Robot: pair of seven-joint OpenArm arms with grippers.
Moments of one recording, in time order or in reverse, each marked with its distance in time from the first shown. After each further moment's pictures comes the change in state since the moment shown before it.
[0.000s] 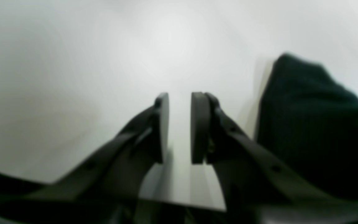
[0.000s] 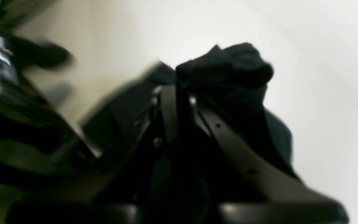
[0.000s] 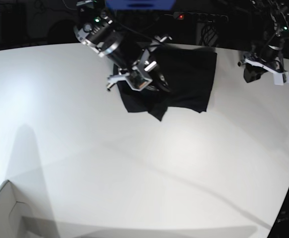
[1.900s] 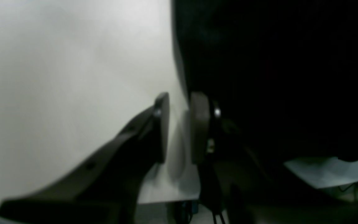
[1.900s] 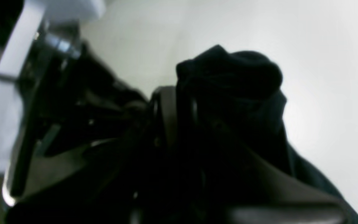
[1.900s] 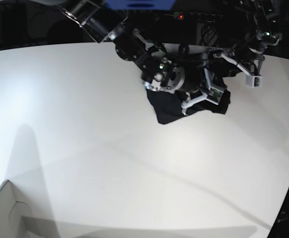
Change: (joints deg) left arm 0.2 -0.6 12.3 0.2 8.3 -0.1 0.9; right arm 33.6 0.5 -29.0 -38.0 4.9 -5.2 -0.2
